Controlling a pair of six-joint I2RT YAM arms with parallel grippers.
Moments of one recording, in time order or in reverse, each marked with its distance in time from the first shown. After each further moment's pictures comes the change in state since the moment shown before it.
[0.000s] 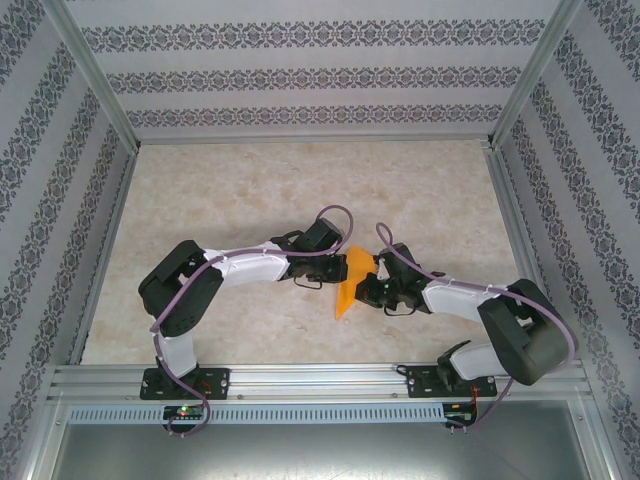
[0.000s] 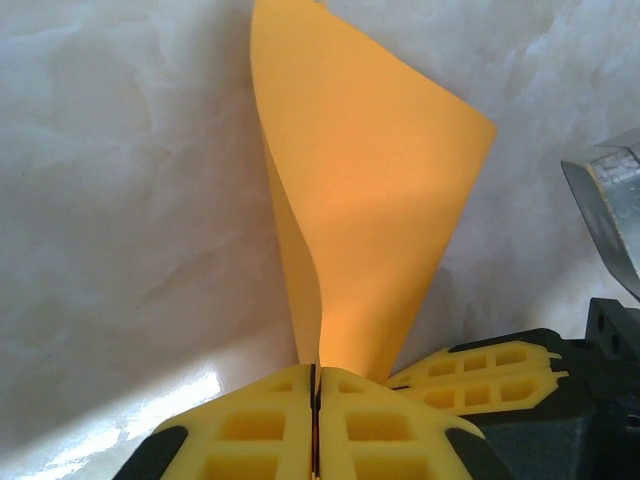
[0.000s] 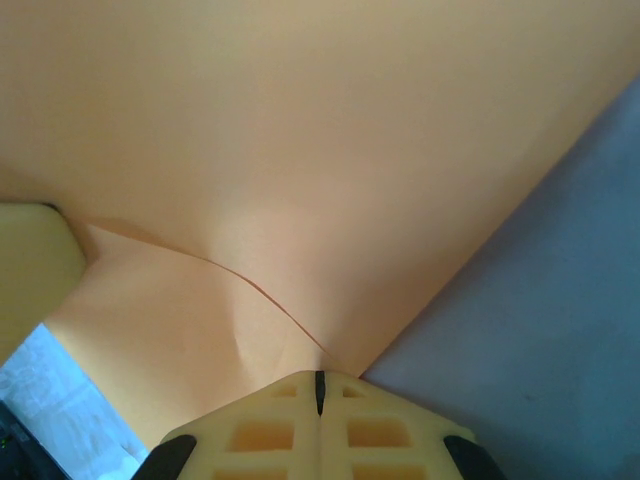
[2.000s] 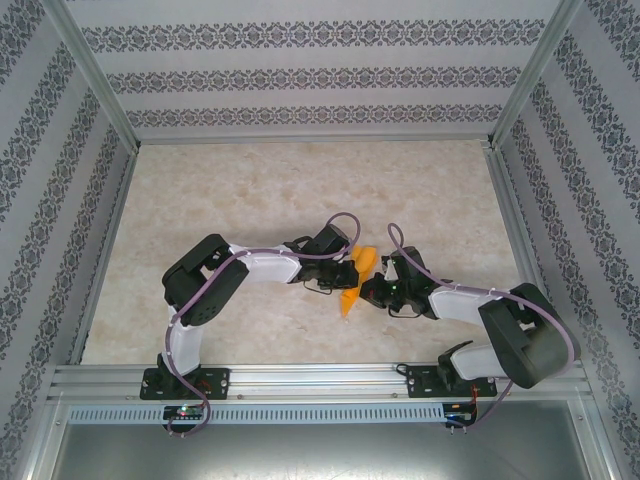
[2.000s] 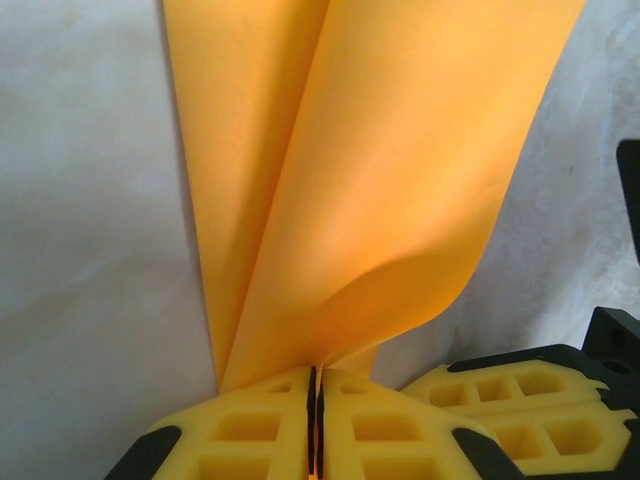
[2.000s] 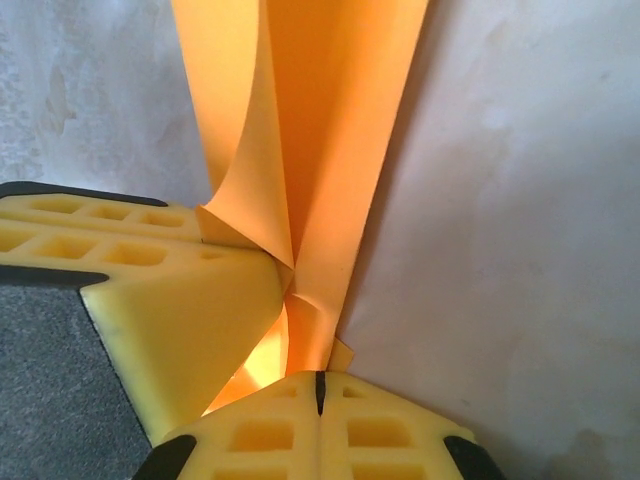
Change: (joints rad) left arm -0.011 0.146 0.022 0.144 0.139 -0.106; right arm -0.067 -0.024 -0.089 0.138 -0.064 0.049
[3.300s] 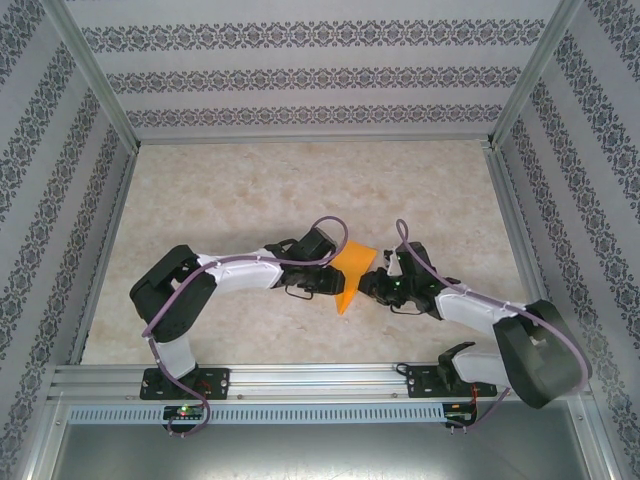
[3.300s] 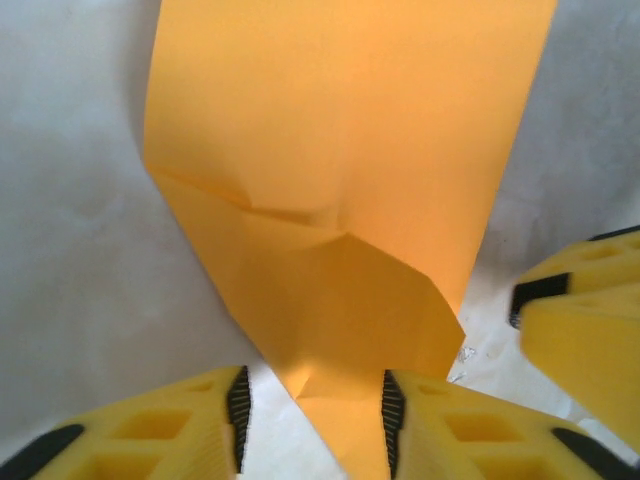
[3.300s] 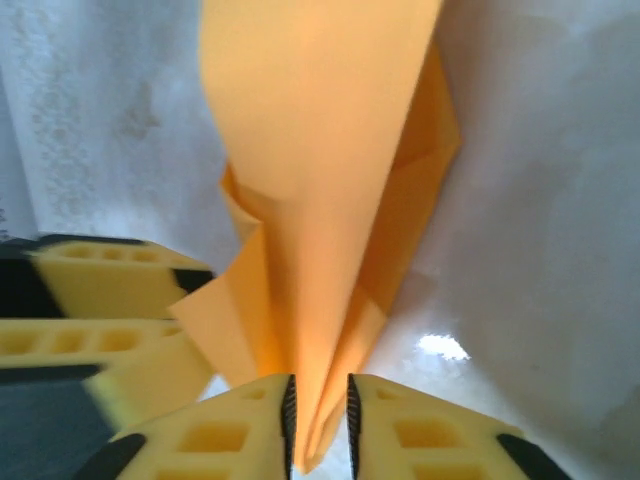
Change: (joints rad) left arm 0.001 -0.201 -0.124 -0.163 -0.121 0.122; right arm -0.019 -0.127 0.029 -0.090 -0.036 0.002
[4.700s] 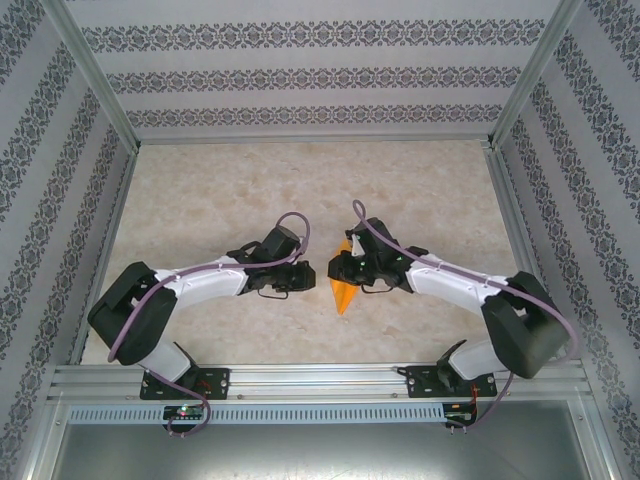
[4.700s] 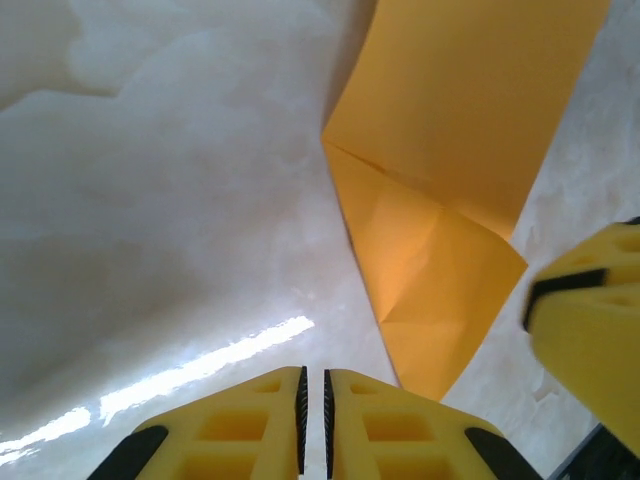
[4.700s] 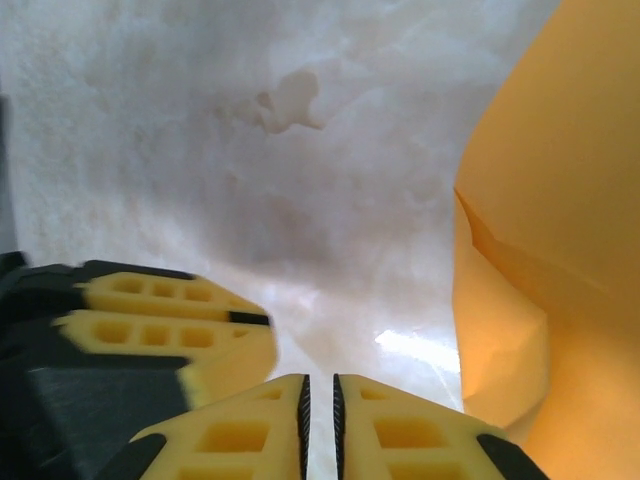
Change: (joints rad) left arm 0.133 -0.240 -0.224 0.056 0.045 -0.047; right arm 0.225 0.214 0.371 -0.207 0.146 -0.061
